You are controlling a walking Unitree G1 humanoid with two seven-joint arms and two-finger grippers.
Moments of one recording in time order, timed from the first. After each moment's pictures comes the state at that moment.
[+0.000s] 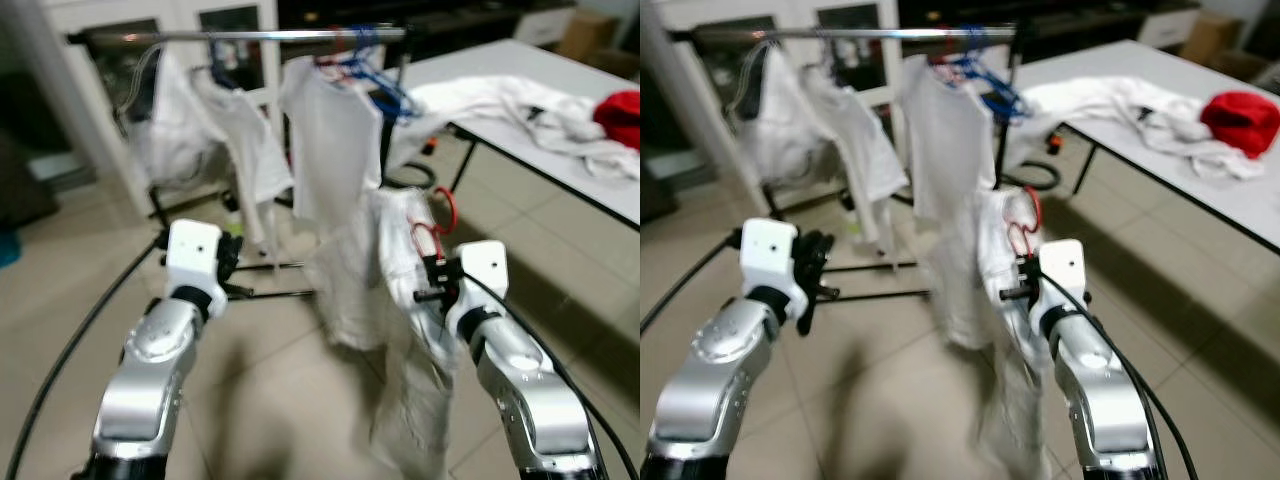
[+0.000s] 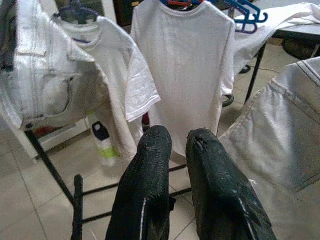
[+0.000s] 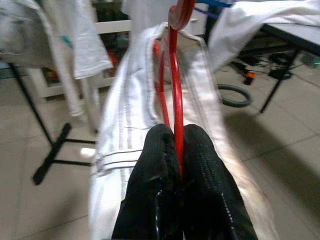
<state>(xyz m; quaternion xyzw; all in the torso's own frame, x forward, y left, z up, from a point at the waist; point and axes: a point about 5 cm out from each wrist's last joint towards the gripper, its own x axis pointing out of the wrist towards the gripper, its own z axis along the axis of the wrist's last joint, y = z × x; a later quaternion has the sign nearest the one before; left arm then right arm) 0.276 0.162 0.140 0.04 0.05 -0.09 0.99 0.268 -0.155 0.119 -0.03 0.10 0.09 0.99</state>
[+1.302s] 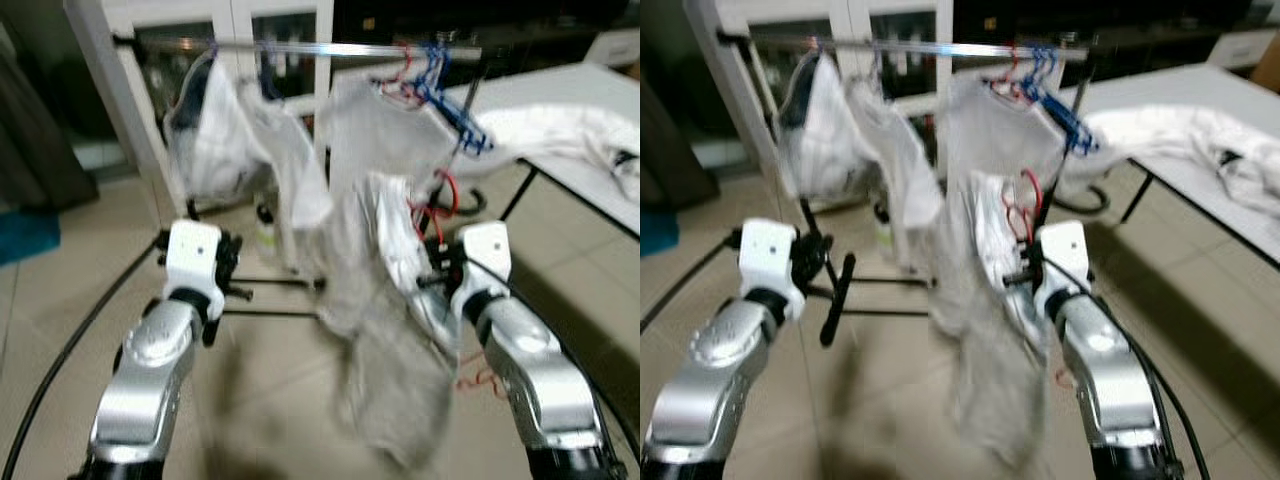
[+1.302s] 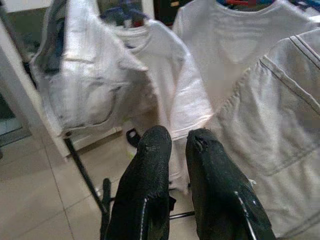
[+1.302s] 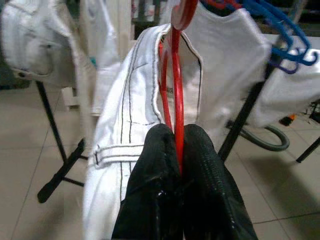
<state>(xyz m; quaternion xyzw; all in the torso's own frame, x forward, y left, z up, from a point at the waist) 0.273 0.159 0.142 0.06 0.05 -0.10 0.99 0.283 -0.162 0.132 -0.05 0.08 0.11 0.99</state>
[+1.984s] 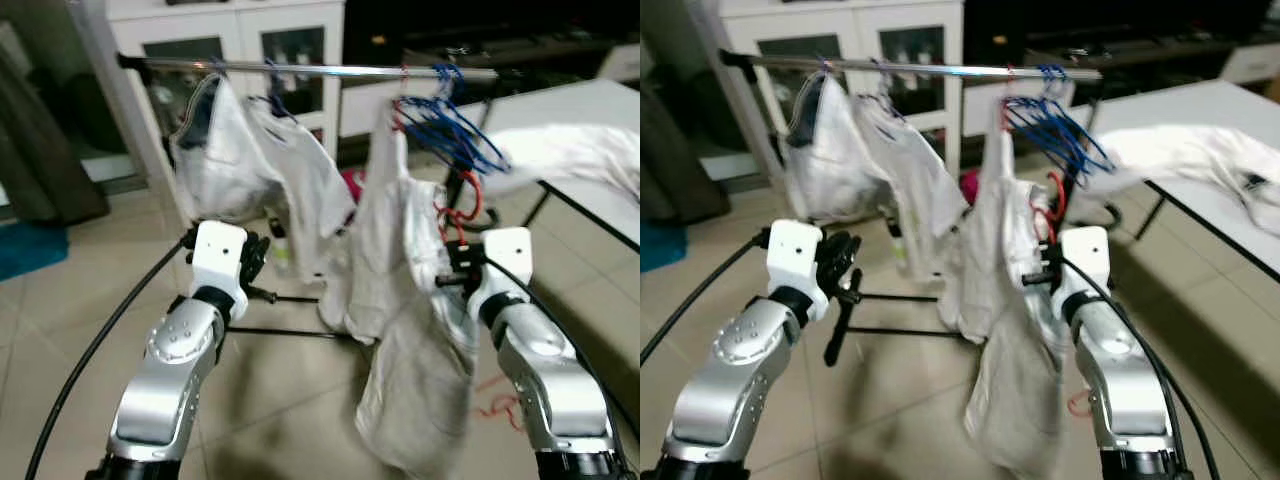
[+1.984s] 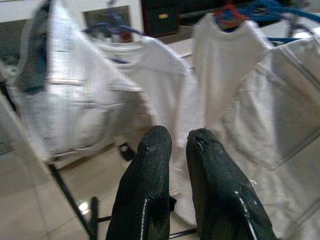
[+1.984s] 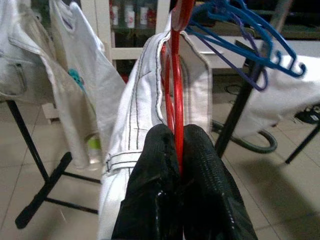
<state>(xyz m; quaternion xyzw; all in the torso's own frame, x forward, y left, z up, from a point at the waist) 0.273 0.143 0.142 0.05 0.04 -0.13 0.99 0.280 -0.177 0.128 -0.04 0.08 0.06 0.99</state>
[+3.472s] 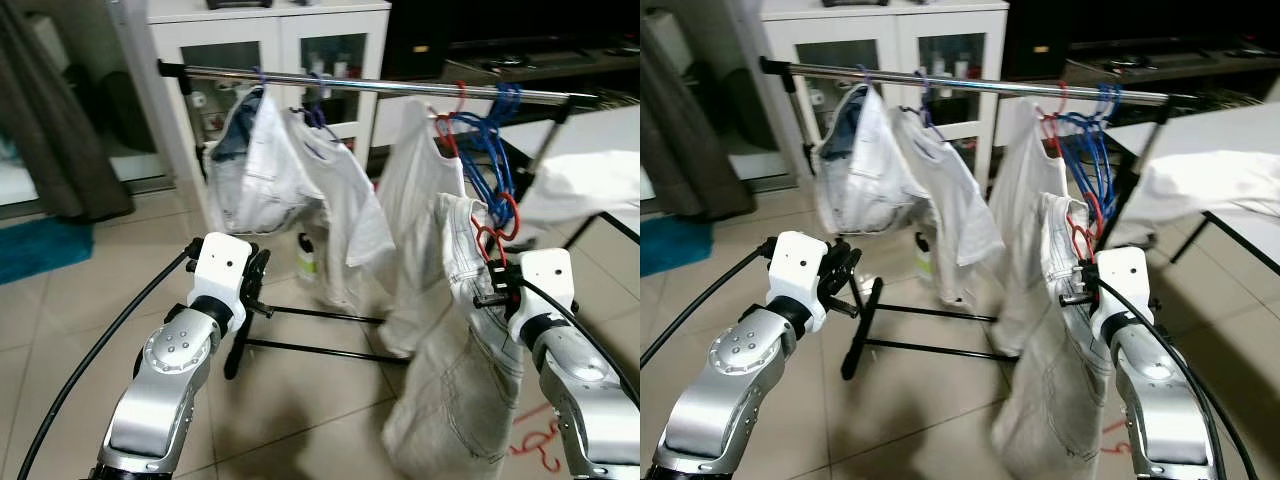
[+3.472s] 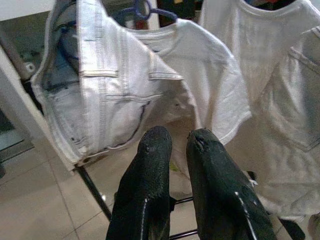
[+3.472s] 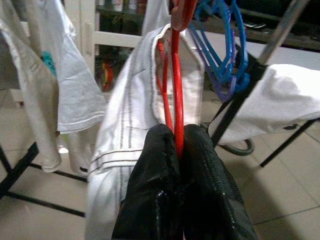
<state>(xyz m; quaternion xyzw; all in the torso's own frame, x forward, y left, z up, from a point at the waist) 0.265 0.143 0.135 0.09 0.06 -0.15 0.98 0.261 -0.219 0.120 -0.10 0.10 0.01 0.99</state>
